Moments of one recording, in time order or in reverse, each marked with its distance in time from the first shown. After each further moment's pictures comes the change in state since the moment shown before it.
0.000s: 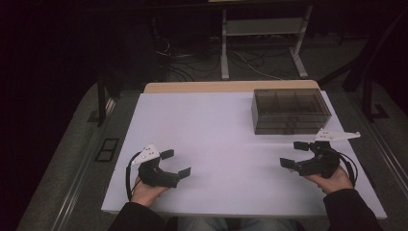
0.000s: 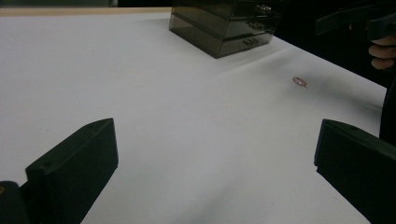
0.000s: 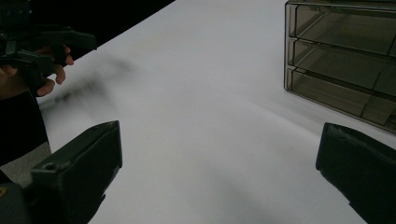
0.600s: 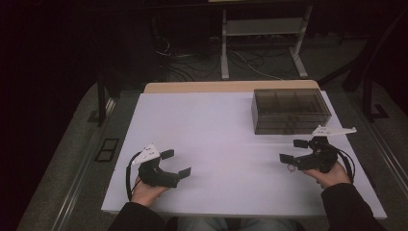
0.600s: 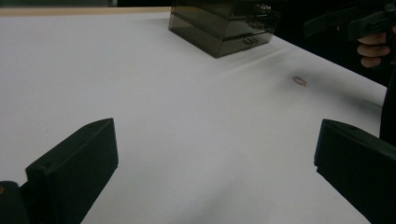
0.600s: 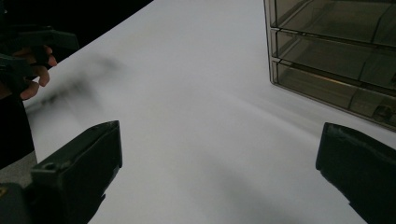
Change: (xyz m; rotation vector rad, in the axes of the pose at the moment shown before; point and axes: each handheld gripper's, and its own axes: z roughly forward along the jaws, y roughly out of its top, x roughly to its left) left arm 0.000 0.000 0.001 0.000 -0.001 0.004; right arm -0.017 0.002 0.009 0.020 -0.010 0.037
